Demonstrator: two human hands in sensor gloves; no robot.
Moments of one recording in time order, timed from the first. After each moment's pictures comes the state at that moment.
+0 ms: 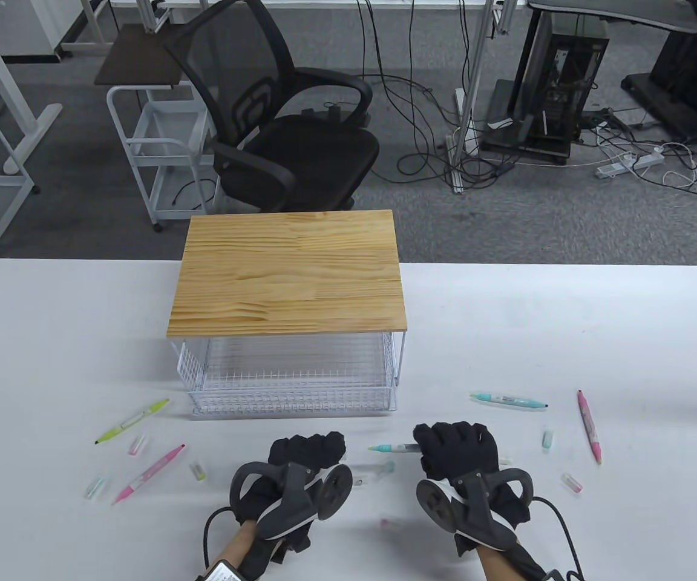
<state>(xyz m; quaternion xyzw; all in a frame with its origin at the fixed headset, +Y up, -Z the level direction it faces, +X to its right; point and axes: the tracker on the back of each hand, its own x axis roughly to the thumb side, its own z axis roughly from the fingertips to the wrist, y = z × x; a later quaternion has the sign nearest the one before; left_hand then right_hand) -0.099 -0.718 -0.255 0.06 -0.15 -0.05 0.99 0.121 -0.722 -0.244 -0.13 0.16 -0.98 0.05</state>
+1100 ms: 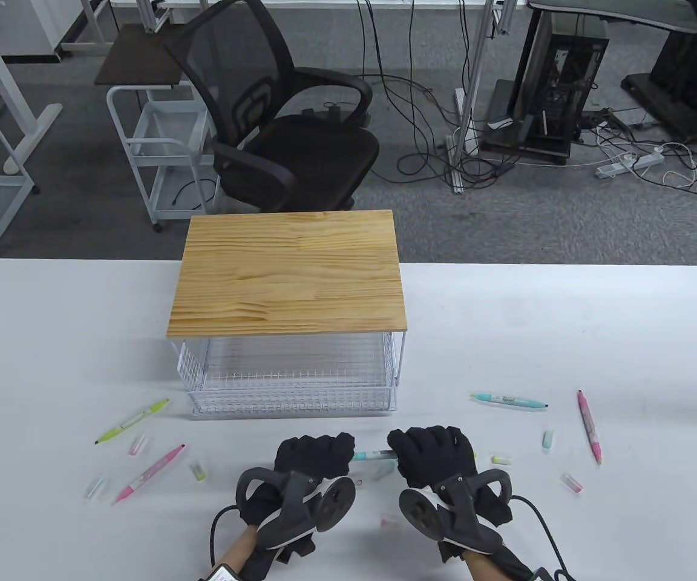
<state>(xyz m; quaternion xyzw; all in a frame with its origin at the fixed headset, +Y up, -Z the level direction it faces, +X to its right) -0.095 -0.720 -0.247 0.09 -0.18 -0.03 0.98 0.098 -0.721 -0.239 -0.18 0.16 -0.97 0.01</state>
